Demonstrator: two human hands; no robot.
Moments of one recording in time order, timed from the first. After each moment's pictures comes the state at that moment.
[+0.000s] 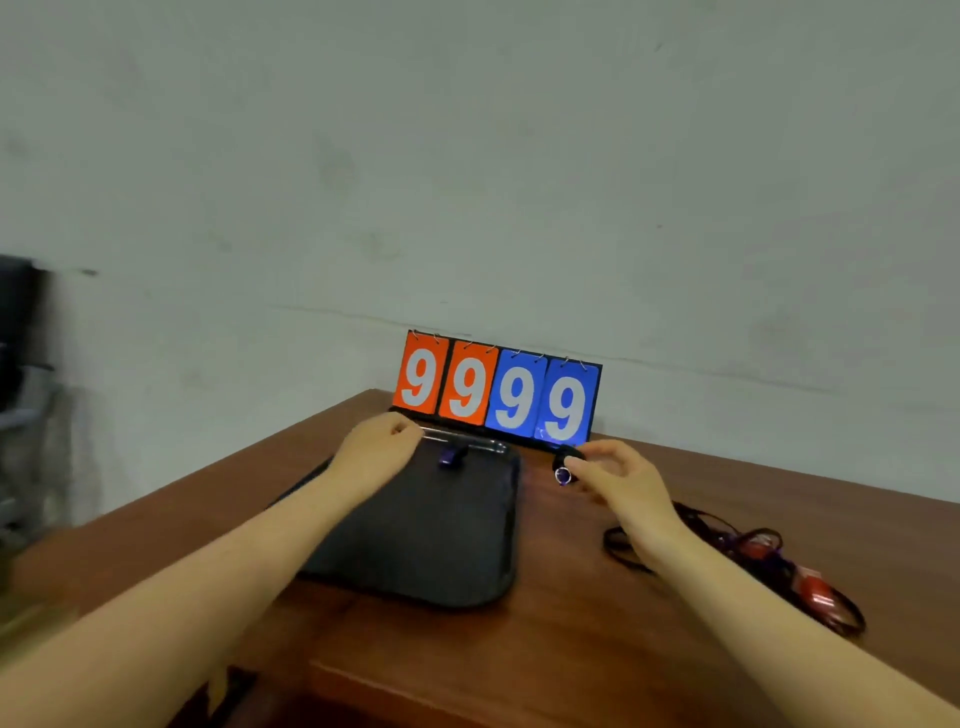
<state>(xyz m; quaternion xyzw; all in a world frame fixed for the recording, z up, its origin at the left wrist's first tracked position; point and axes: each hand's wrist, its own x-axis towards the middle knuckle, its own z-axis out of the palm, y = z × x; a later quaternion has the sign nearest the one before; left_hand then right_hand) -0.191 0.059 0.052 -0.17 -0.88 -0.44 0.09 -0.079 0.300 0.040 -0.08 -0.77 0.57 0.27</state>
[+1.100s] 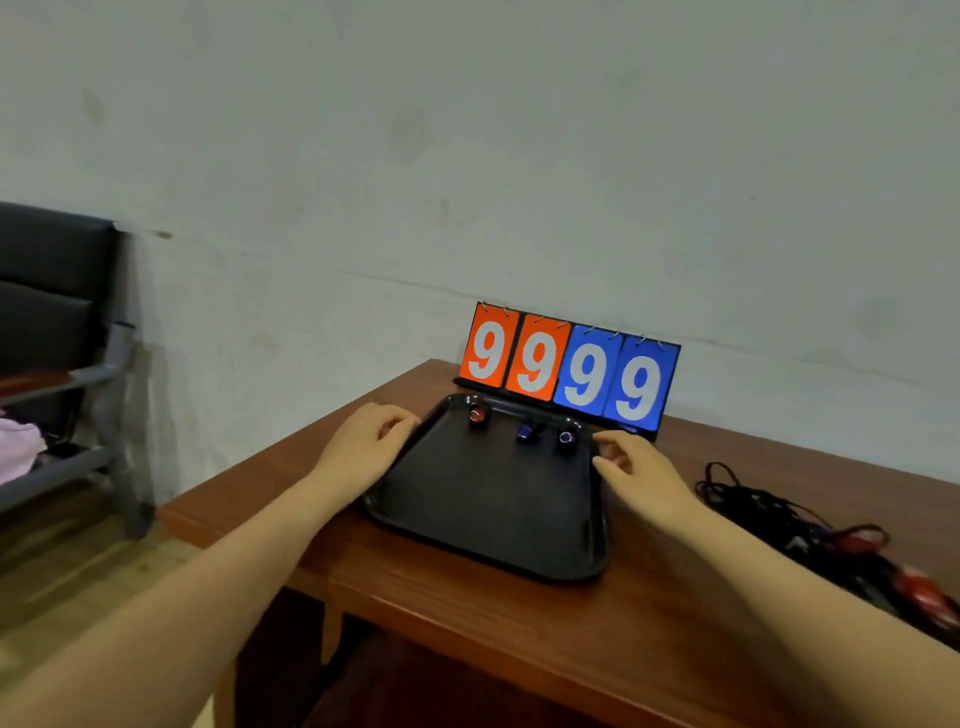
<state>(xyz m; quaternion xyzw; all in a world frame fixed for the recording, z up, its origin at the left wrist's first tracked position) -0.222 -0.045 0.007 -0.19 -0.88 -0.41 0.14 -0.131 0.265 0.018 -0.05 -0.95 0.24 0.20</state>
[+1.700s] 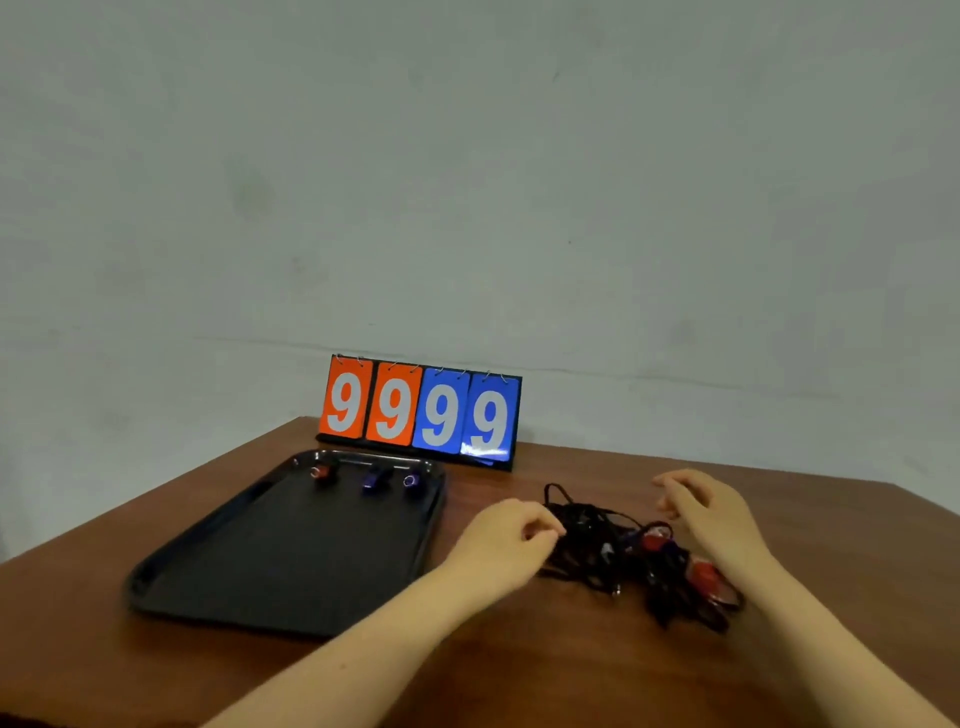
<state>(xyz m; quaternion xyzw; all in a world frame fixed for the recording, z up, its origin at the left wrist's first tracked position) -0.080 0.216 0.028 -0.43 -0.82 -0.38 0.02 0.015 0.440 0.040 -0.16 -0.84 0.39 0.35</state>
